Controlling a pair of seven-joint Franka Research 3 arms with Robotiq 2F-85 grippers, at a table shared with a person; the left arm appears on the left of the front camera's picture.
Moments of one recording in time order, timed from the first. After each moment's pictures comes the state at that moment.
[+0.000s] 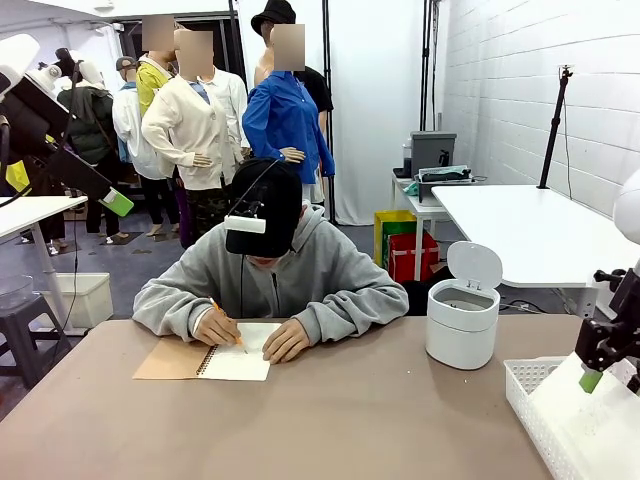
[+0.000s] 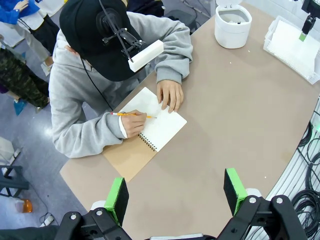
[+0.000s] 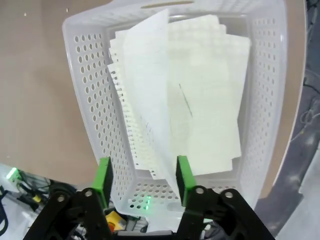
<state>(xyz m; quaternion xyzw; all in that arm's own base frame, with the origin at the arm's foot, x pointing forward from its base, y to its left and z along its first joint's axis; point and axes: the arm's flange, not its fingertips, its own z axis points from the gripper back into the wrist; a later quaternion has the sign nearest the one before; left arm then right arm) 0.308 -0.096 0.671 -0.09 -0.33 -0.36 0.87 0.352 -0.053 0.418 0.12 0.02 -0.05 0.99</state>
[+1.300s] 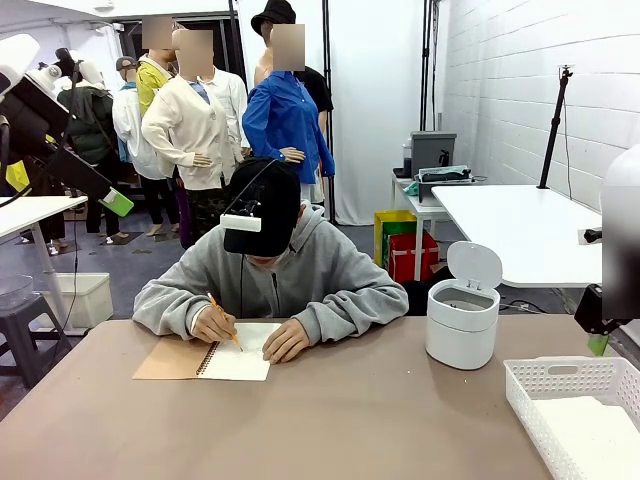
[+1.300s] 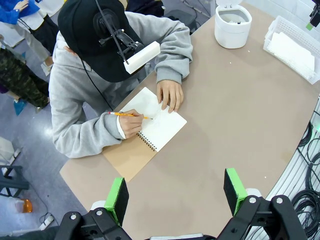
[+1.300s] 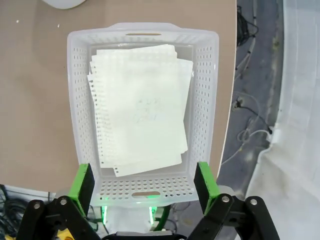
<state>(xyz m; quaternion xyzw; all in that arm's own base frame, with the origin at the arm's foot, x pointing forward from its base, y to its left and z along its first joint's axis) 0.308 -0.096 0.671 -0.08 -0.33 -0.36 0.87 0.330 -0.016 0.488 -0.03 -0.07 0.01 1.00</state>
